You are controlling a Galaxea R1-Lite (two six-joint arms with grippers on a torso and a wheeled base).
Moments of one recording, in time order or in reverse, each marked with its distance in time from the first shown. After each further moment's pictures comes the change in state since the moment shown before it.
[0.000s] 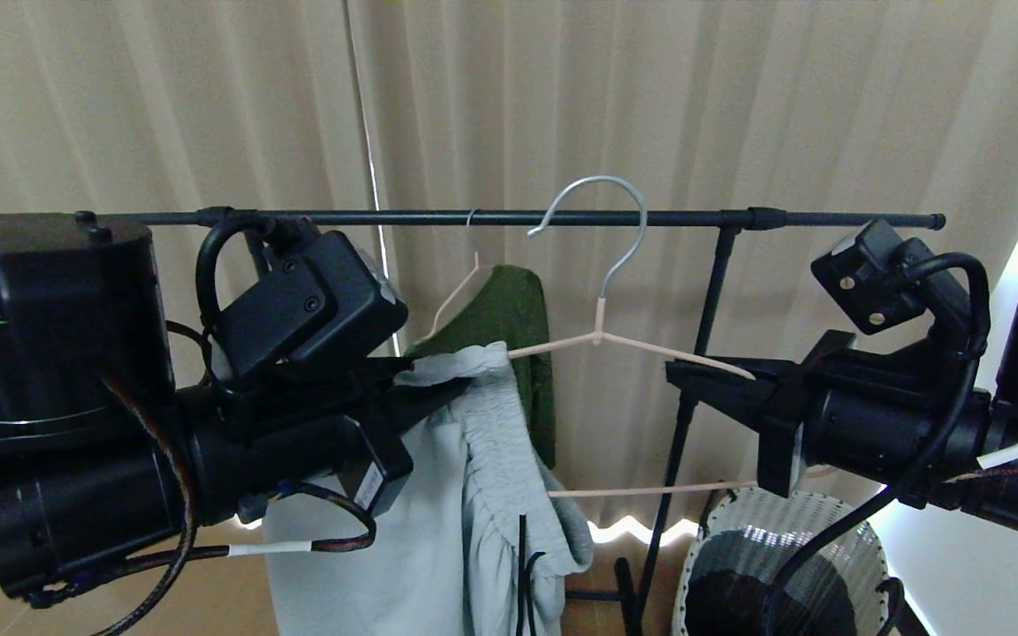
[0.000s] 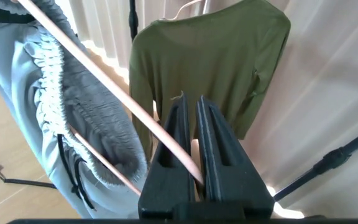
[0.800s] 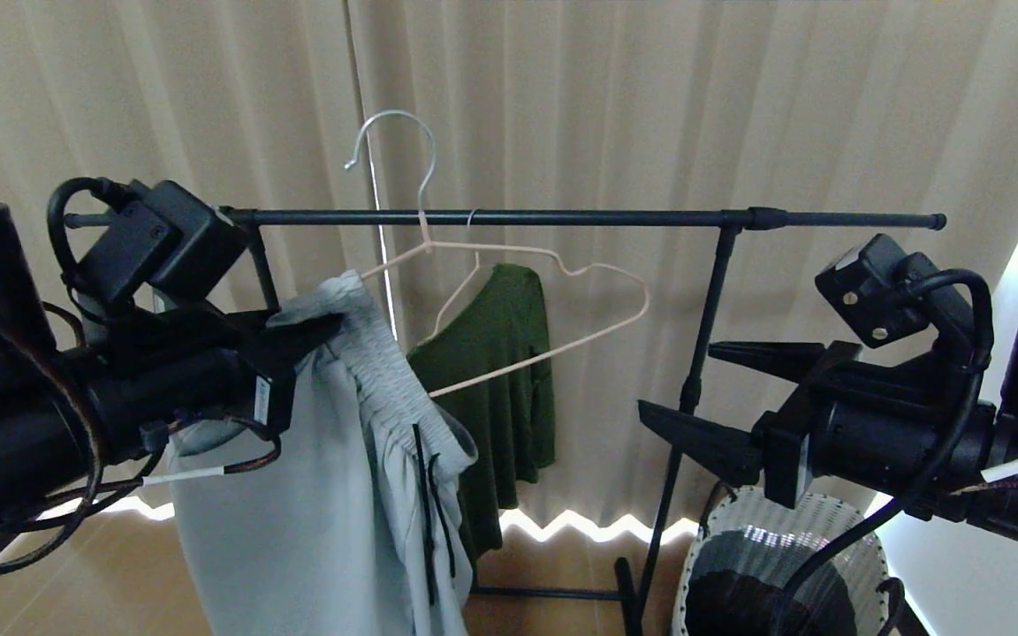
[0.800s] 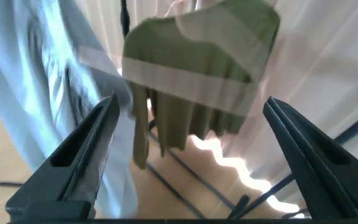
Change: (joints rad) left arm 0.275 -0.062 0.067 -0.098 0.011 -0.114; right arm -0.013 -0.005 0.028 0.001 -0.011 -0.005
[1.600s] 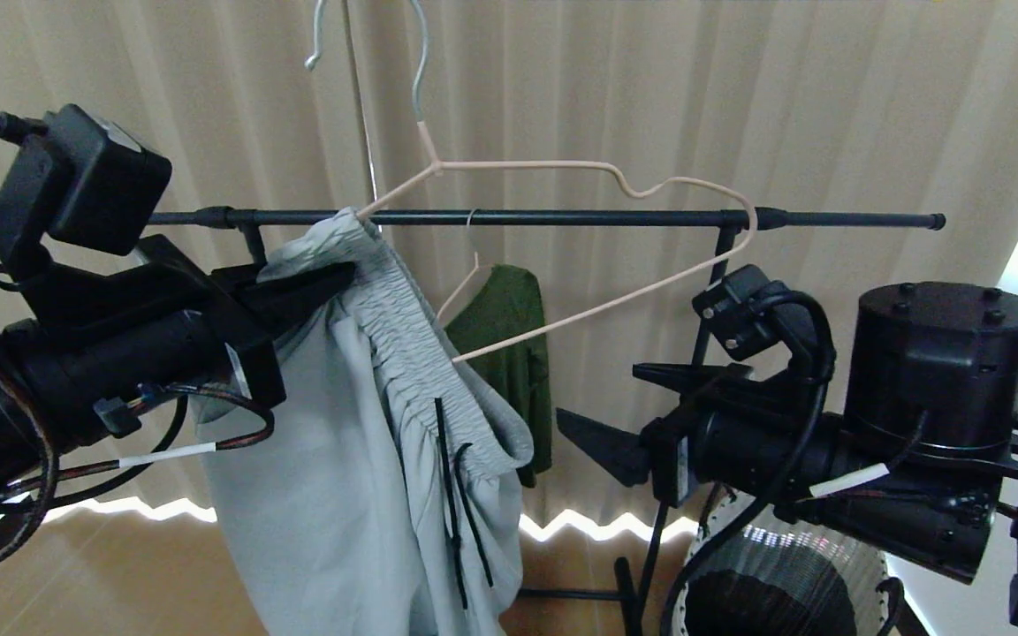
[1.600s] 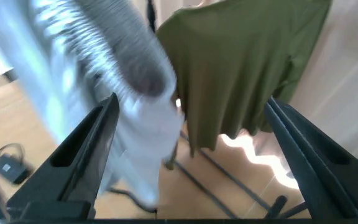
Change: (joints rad) left arm -0.029 -0.033 0.006 -0.147 -0.141 -0.055; right arm 0.105 0.194 -0.046 -0.137 -0.086 0.132
